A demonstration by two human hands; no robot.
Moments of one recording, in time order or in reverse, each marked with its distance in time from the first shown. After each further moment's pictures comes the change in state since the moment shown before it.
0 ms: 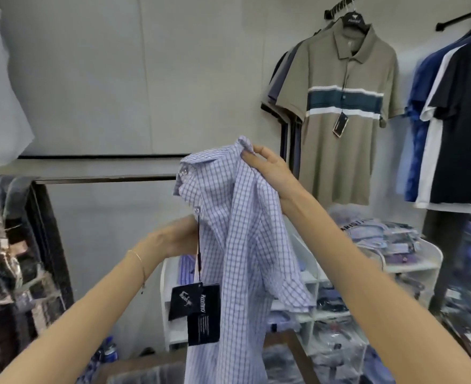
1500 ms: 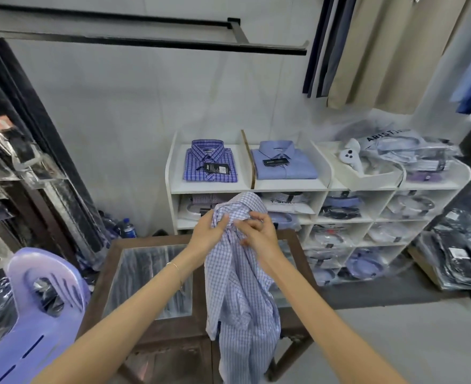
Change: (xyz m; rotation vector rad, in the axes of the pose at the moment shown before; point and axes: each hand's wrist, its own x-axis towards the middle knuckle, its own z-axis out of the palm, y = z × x) left_hand 0.037 -0.265 -0.005 0.211 0.390 0.039; right_hand -0.131 0.297 -0.056 -0.140 0.342 0.515
